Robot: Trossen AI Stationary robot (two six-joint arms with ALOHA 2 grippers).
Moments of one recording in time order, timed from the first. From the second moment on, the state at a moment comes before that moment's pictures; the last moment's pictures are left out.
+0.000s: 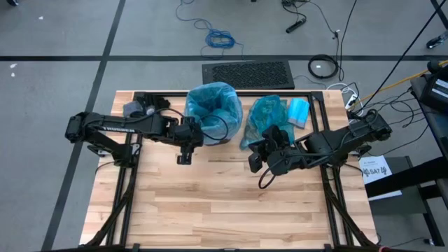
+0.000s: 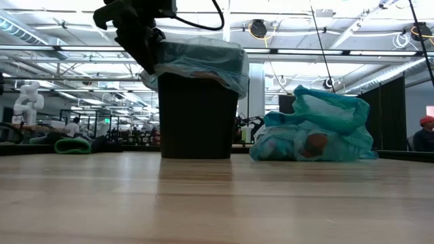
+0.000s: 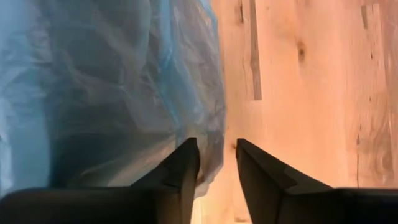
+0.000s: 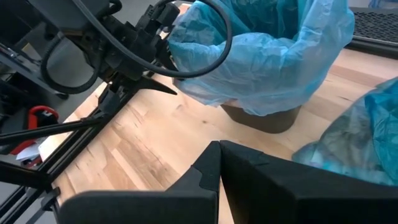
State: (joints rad) left arm 0.01 1.37 1.19 -0.93 -0.17 0.16; right arm 0.39 1.46 1.54 -0.91 0.71 1.13
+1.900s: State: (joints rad) left arm 0.25 0.50 0.42 -0.31 -0.01 0.01; right arm 0.06 1.24 0.51 0.53 0.05 0.71
